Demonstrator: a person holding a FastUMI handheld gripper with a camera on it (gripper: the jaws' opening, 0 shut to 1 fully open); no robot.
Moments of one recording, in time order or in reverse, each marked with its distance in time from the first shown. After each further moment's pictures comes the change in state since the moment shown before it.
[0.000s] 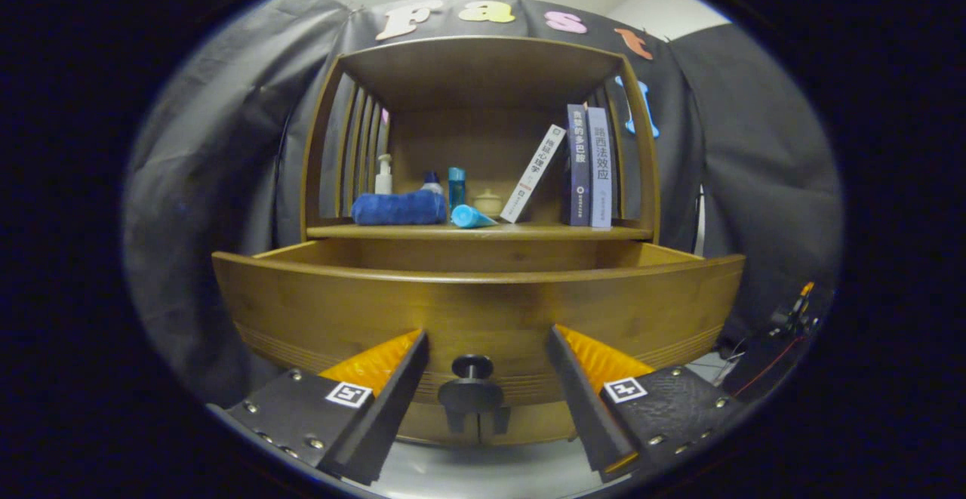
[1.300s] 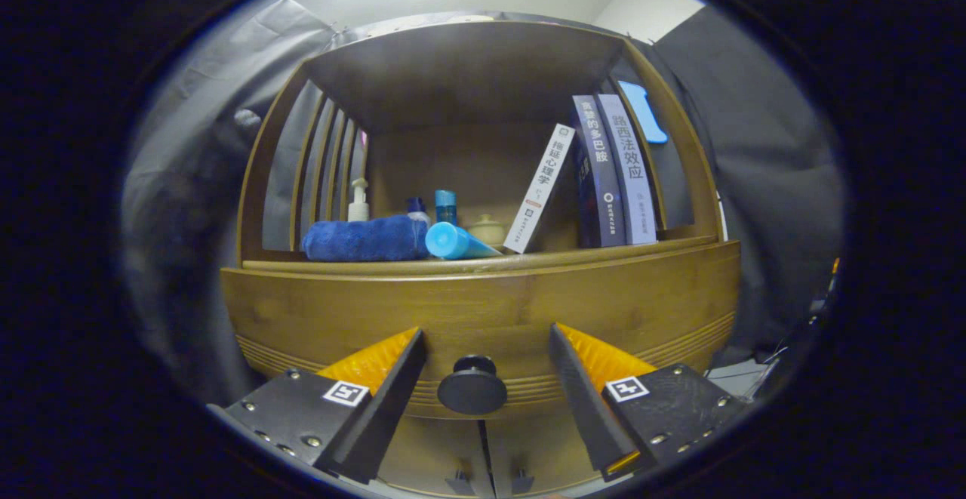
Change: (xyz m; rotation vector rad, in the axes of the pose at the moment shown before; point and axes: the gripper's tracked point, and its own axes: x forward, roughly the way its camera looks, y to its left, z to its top) arm 0.146 0.005 -0.001 0.064 -0.163 0.001
